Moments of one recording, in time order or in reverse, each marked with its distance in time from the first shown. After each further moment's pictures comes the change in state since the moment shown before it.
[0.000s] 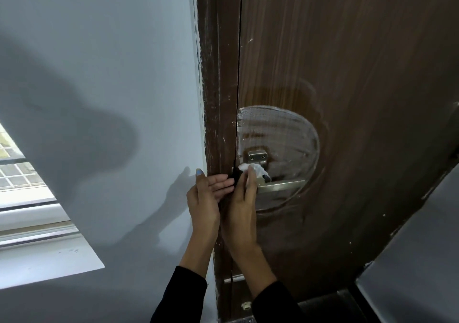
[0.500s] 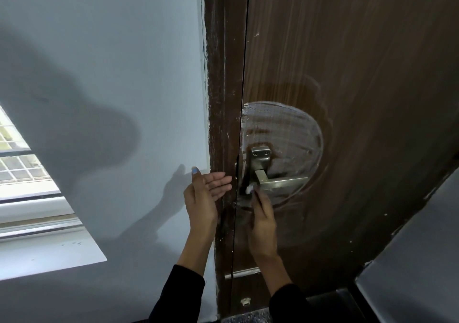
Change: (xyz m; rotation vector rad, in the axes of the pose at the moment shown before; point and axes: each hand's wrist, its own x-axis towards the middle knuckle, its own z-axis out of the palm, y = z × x) left_hand 0.000 -0.002 -0.011 0.004 0.018 0.019; right_hand -0.023 0.066 -0.013 -0.214 0.125 -0.170
